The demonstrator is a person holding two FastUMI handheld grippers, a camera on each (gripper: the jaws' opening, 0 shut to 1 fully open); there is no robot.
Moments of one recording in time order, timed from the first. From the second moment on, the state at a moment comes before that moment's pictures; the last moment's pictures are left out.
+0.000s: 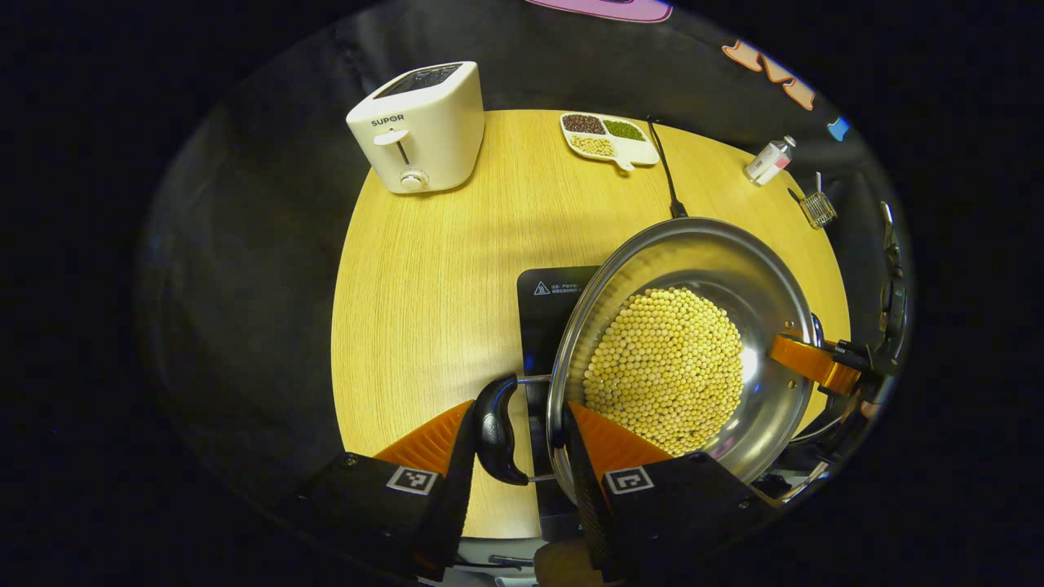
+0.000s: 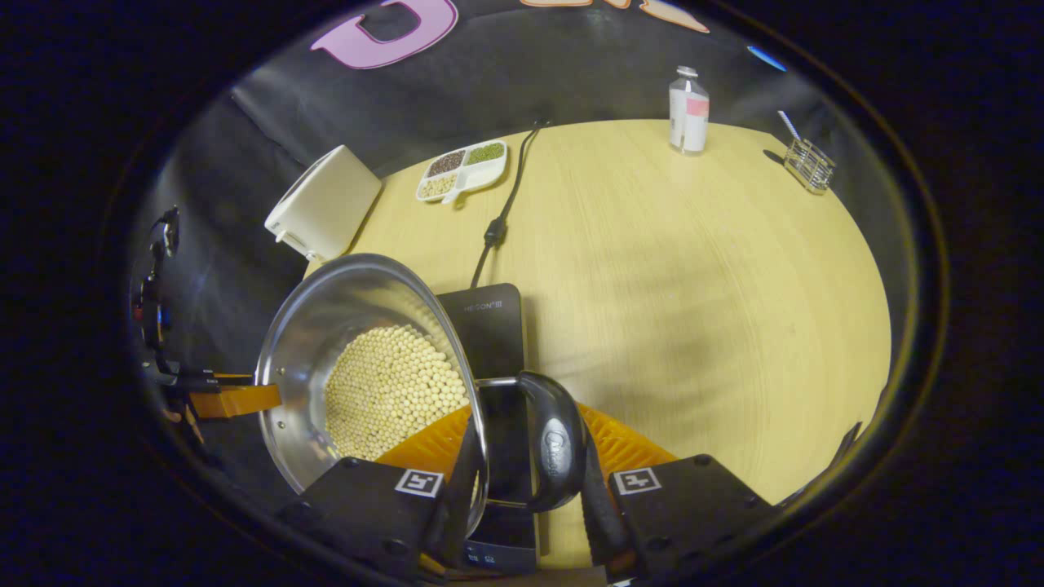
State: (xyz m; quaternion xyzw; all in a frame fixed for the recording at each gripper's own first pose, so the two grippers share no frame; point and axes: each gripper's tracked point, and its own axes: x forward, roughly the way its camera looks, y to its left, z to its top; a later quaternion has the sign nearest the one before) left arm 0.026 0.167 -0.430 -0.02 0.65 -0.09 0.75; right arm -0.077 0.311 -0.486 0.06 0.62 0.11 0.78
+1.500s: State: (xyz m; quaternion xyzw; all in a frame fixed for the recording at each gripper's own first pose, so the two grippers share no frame) left arm 0.078 0.190 -0.362 0.03 0.47 0.00 0.88; right arm -0.012 0.290 -0.408 0.02 0.46 0.11 0.88
